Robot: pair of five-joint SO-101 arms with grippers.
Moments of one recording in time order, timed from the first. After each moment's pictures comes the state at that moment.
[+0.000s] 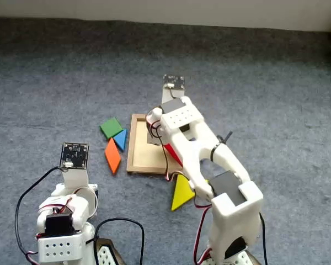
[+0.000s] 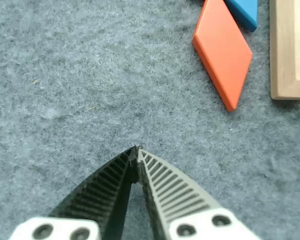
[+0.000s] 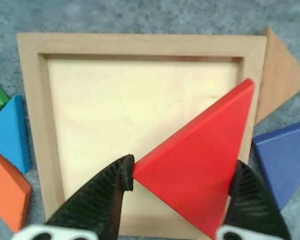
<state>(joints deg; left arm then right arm) -12.0 -102.2 96.0 74.6 -1.0 -33.5 18.1 4.2 65.2 -25.5</state>
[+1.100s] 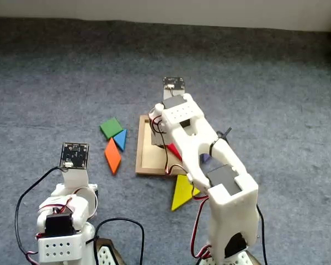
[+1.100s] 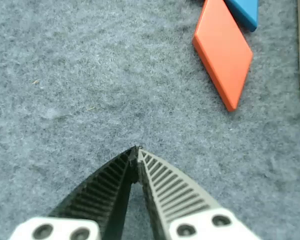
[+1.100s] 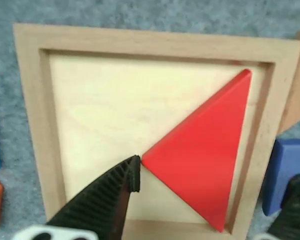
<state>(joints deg) -12.0 -102.2 96.0 74.6 -1.0 -31.3 22.8 -1.4 70.6 -20.6</state>
